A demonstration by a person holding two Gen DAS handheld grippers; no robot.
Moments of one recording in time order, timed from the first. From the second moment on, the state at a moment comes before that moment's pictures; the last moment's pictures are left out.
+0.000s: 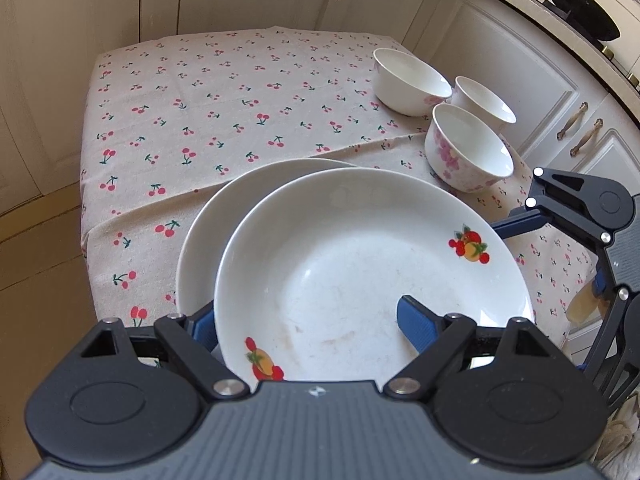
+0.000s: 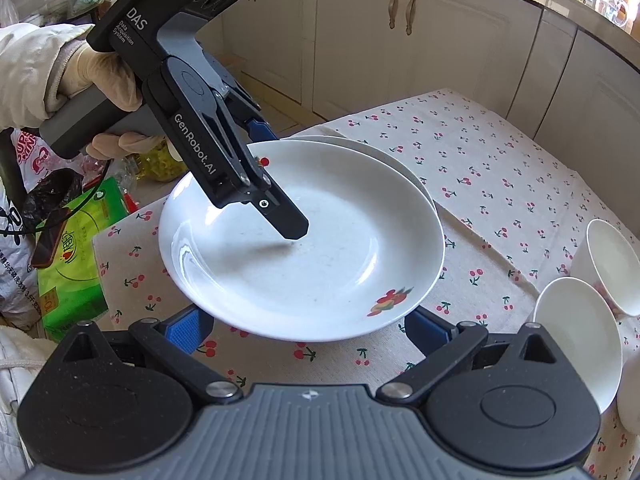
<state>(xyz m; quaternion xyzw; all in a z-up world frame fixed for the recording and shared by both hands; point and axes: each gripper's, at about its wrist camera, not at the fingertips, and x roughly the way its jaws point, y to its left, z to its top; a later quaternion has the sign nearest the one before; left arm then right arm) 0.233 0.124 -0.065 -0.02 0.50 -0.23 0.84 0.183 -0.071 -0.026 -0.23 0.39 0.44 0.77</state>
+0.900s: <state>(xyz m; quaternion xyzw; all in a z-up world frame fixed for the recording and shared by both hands) 0.215 0.135 -0.049 -0.03 0.49 -0.22 0.84 0.182 -0.066 -0.025 -0.23 0.38 0.45 0.78</state>
